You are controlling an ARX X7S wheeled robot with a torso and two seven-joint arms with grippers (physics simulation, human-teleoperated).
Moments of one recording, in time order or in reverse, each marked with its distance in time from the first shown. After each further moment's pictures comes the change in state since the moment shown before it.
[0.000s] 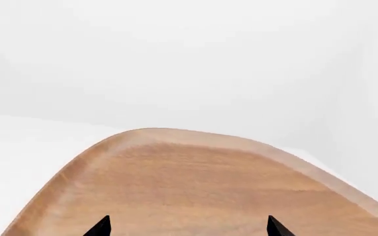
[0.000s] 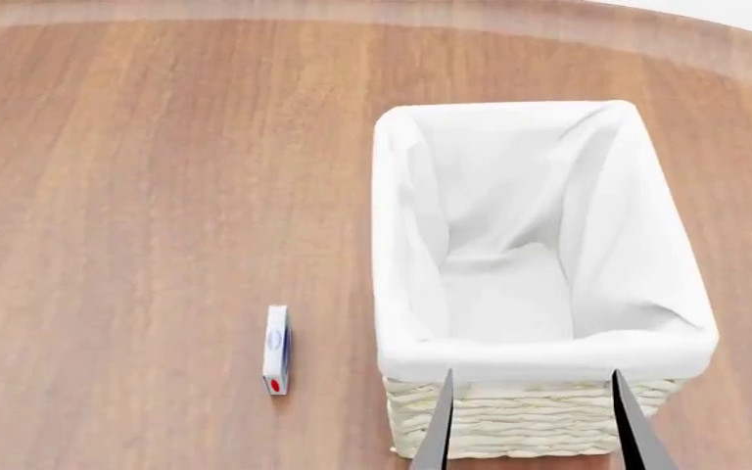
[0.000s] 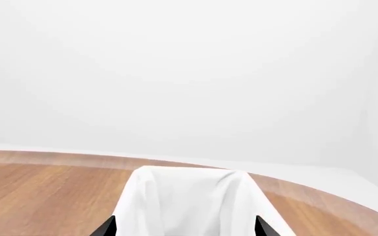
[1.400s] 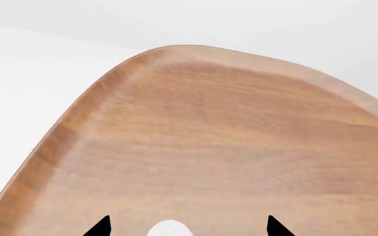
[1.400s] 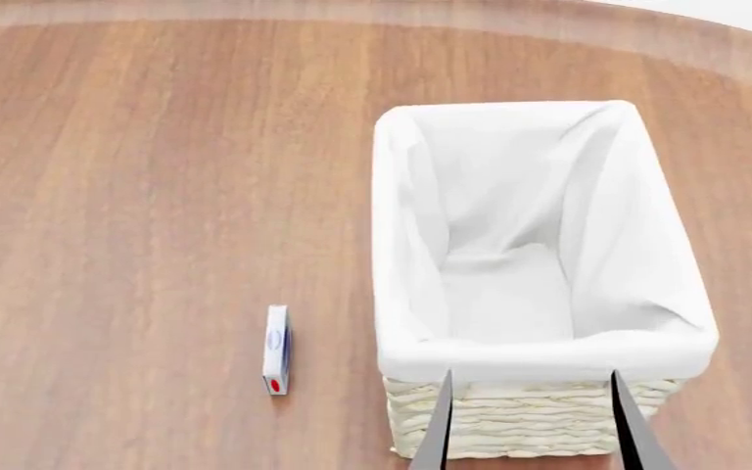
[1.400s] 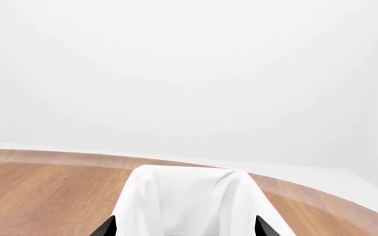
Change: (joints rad) left arm -0.032 -0.020 0.030 -0.162 -0.181 -0.109 -0.110; right arm 0.008 0.026 -0.022 0.005 0.010 -0.005 0.034
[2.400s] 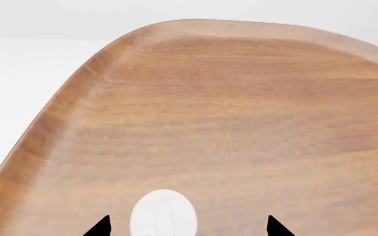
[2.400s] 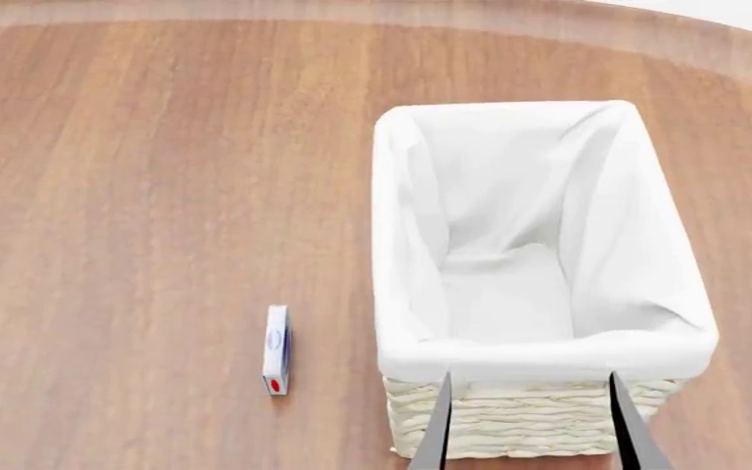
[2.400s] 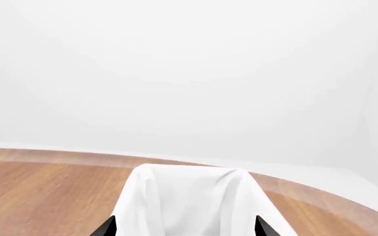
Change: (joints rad) left arm -0.038 -0.033 0.105 -0.201 0.114 0.033 0.095; right arm 0.004 0.015 -0.013 0.008 0.010 -0.009 0.019
